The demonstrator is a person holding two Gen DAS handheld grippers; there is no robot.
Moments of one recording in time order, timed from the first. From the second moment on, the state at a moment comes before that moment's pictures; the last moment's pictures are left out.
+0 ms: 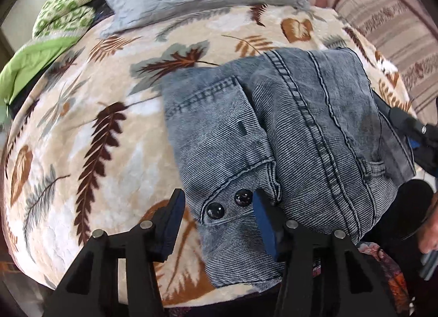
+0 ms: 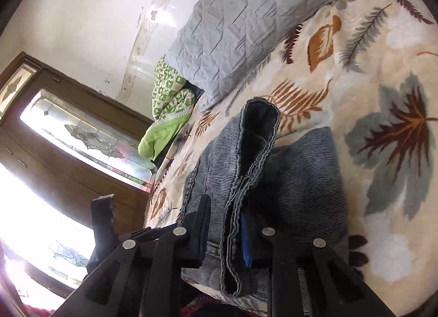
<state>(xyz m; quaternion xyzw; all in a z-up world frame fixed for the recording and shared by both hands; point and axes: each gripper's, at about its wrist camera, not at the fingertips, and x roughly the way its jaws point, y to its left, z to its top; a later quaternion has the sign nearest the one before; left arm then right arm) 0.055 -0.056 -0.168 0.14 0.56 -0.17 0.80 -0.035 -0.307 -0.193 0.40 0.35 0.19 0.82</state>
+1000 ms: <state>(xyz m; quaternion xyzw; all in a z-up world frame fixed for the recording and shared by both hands) 0.046 -0.073 -0.146 0.21 0.51 -0.19 0.81 -0.051 -0.325 -0.231 0.47 0.42 0.14 0.76</state>
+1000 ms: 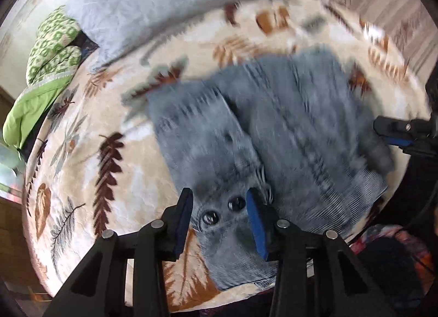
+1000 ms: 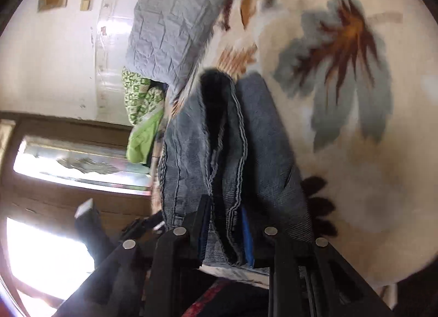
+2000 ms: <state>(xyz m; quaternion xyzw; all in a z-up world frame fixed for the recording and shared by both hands) 0.042 -0.034 -0.188 0.15 0.55 -0.14 0.81 -0.003 -0.294 -0.256 0.40 0.47 0.15 0.77</state>
